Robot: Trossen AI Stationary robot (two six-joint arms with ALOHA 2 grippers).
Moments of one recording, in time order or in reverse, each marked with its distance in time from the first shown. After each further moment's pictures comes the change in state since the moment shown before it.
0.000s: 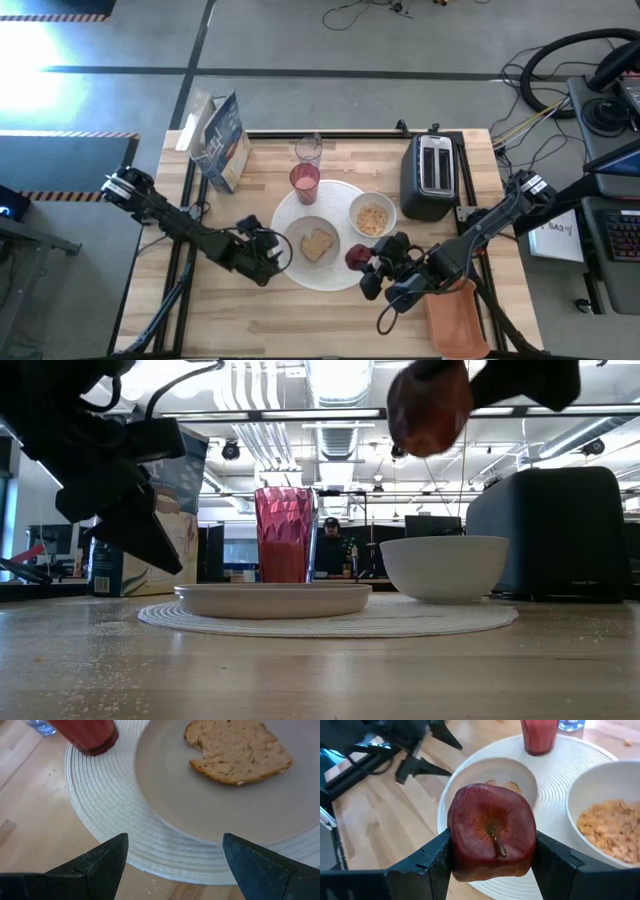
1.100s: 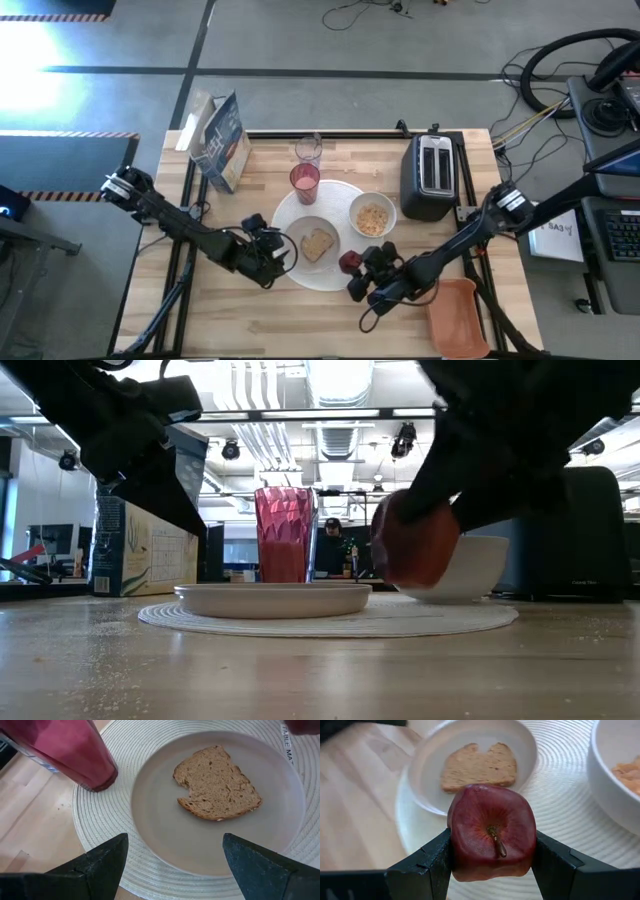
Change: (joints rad) left arm 0.000 -0.004 0.115 -0.053 -0.051 0.070; right arm -0.035 0.215 -0.163 0.309 0.003 0.027
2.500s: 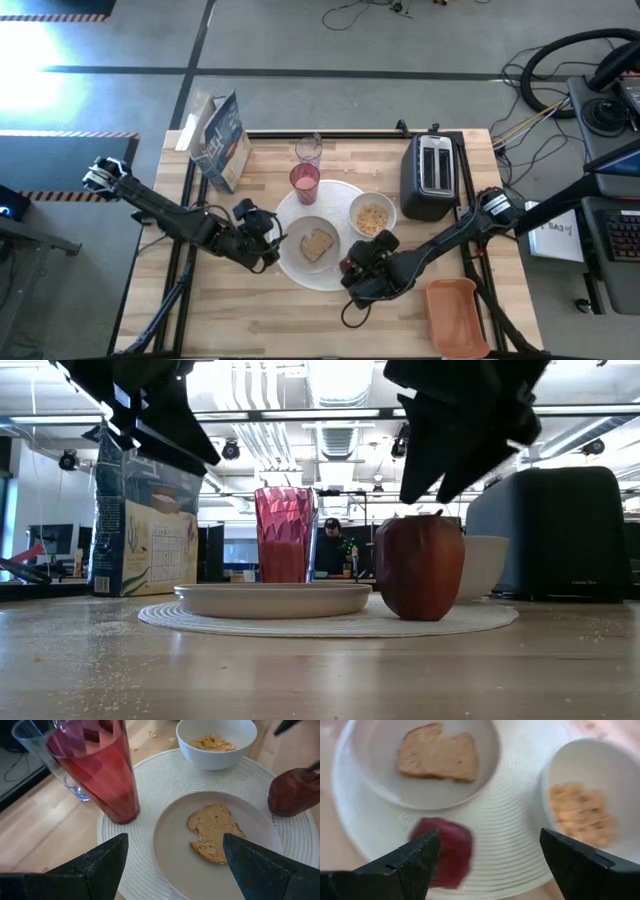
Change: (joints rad) left arm 0.044 -0.233 -0.002 -0.022 -0.053 0.020; right arm -0.076 0.100 0.391 -0.652 -0.133 -0.097
